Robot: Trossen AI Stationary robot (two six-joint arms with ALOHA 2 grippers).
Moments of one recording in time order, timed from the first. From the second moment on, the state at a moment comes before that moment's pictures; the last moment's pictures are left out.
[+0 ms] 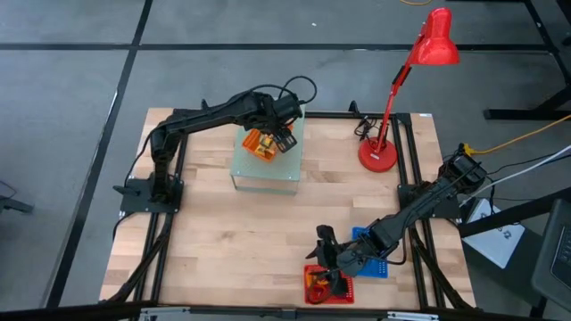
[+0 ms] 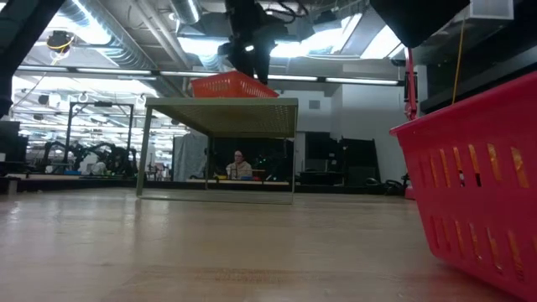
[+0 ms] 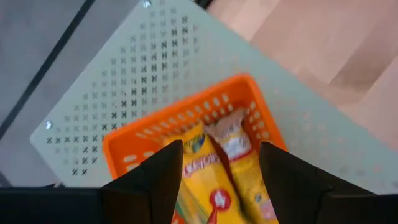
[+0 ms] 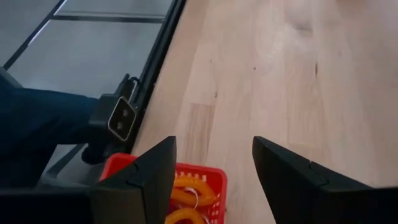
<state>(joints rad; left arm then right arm) 0.31 1.91 2.06 -1.26 -0.34 -0.26 0.67 1.67 1.07 -0.09 0.29 0.38</state>
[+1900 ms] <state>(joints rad) 0.28 1.94 2.02 -1.31 -0.19 -0.45 0.68 1.67 1.07 -0.13 0.24 0.36</state>
